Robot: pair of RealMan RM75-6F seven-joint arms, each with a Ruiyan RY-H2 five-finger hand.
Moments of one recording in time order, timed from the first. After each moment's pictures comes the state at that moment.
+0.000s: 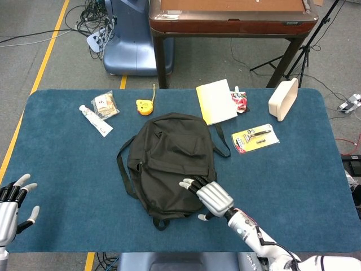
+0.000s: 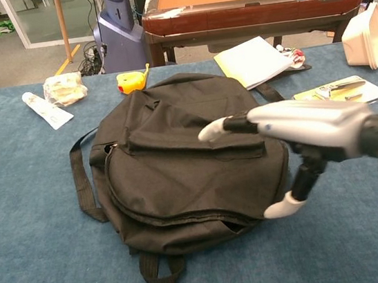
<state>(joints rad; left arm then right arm) -0.01 -1.13 -0.02 -1.68 1.54 1.63 0.18 0.57 -1.46 0.11 -1.89 -1.25 0.87 -0.46</state>
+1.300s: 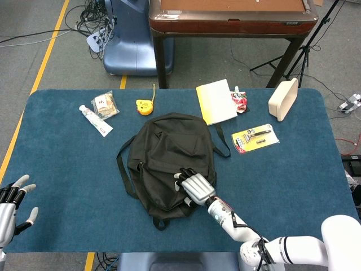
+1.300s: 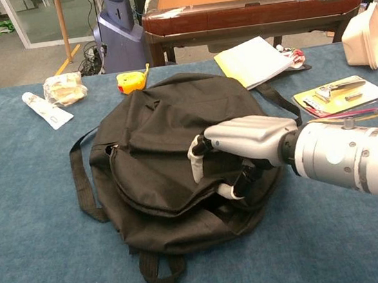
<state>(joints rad) 0.00 -1.12 -0.02 -1.68 1.55 1.62 0.13 0.77 -1.66 0.12 -1.66 -0.99 0.87 -0.57</state>
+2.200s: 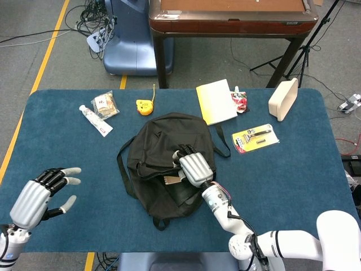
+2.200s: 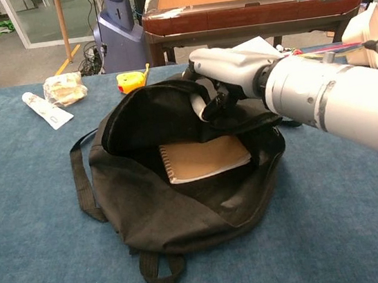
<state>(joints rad) -0.23 -1.08 -0.06 -1.65 1.88 1.57 -0.20 0.84 -1.69 0.28 -1.72 -0.87 1.07 -0.61</state>
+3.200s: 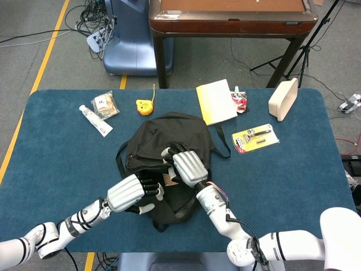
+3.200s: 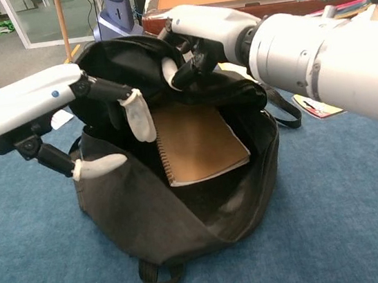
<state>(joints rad) -0.68 -1.46 -0.04 -1.40 1.99 1.28 -0.35 0.86 -1.65 0.34 -1.90 -0.84 1.13 -0.53</state>
